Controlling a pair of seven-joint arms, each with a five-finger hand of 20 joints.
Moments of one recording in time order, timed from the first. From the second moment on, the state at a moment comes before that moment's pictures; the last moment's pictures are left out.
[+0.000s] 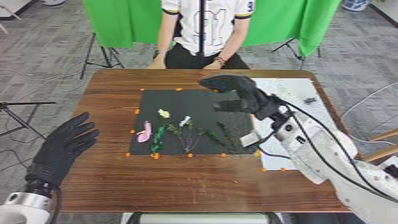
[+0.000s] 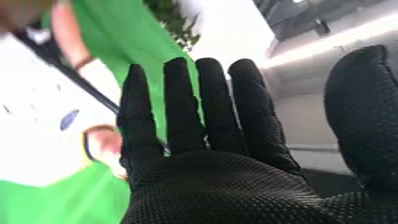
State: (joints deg) left arm 139.3 -52.9 -107.9 -124.7 39.7 6.2 10.2; right arm -81.4 -41.6 60.0 -114.8 -87.9 2.2 -9.7
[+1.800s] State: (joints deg) left arm 137.4 -55.0 -107.0 -124.2 40.1 5.3 9.9; right arm -131.0 -62.0 113.2 -120.1 -56.8 1.1 -3.8
